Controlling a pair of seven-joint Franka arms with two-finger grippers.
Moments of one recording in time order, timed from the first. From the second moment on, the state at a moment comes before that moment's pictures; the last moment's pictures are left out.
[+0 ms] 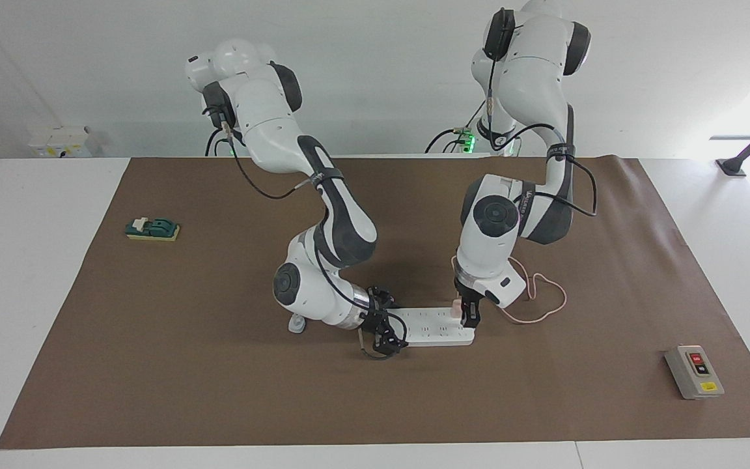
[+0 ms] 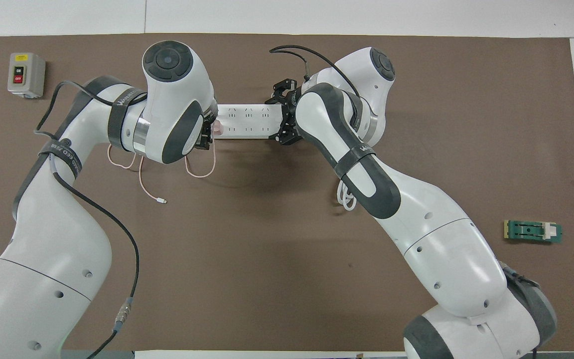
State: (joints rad) left arm -0.38 0.59 -0.06 -1.45 0.09 2.04 -1.86; right arm 0.40 0.98 -0.01 -1.05 0.79 2.10 1.49
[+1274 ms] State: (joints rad) left arm -0.40 0.59 -0.06 -1.45 0.10 2.05 -1.89; right arm 0.40 0.98 -0.01 -1.05 0.79 2.11 1.49
